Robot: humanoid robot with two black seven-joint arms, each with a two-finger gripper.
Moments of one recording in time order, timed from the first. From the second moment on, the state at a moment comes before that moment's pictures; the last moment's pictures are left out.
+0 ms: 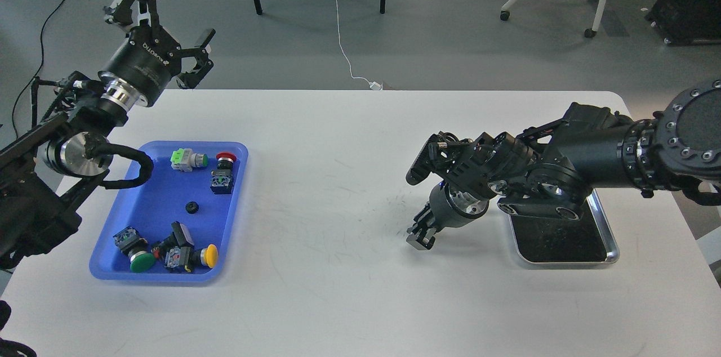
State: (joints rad) left arm -0.72 0.51 -0.75 -0.92 0.03 -0.38 -0.33; right arm 1.49 -0.06 -0.84 1.04 -1.24 0.27 0.31
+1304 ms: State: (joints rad) left arm -0.74 0.51 -0.75 -0.93 0.03 -0.37 -0.31; right arm 1.44 -0.62 -0.83 1.19 -1.47 0.25 0.28
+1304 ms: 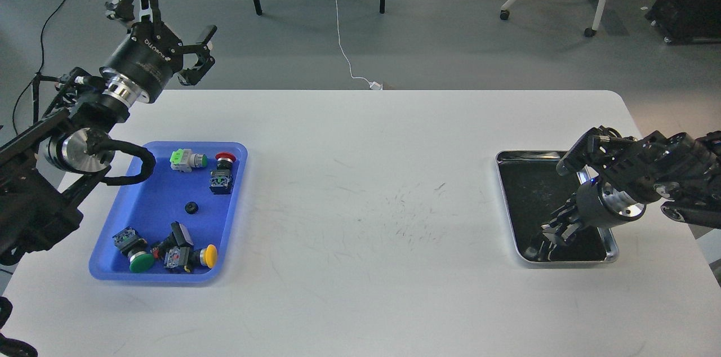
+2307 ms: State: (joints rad) left arm -0.75 0.71 -0.74 -1.12 0.47 -0.39 -0.23; right arm 1.27 -0.69 0.01 0.99 -0.82 0.21 0.27
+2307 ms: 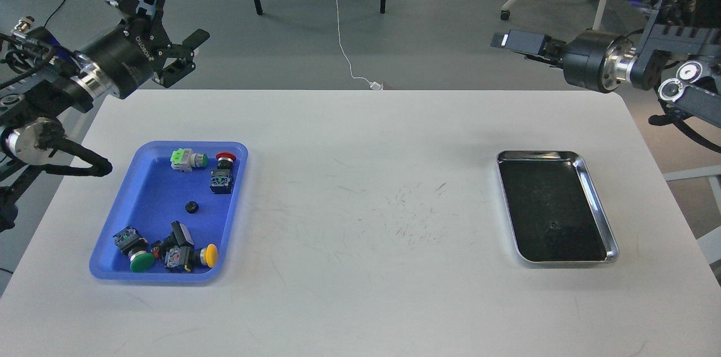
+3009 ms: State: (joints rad) left arm -0.67 0.80 -0.61 -1.24 1.73 -0.35 -0.37; right arm 0.74 -0.59 0.67 0.95 -0.01 0.32 0.27
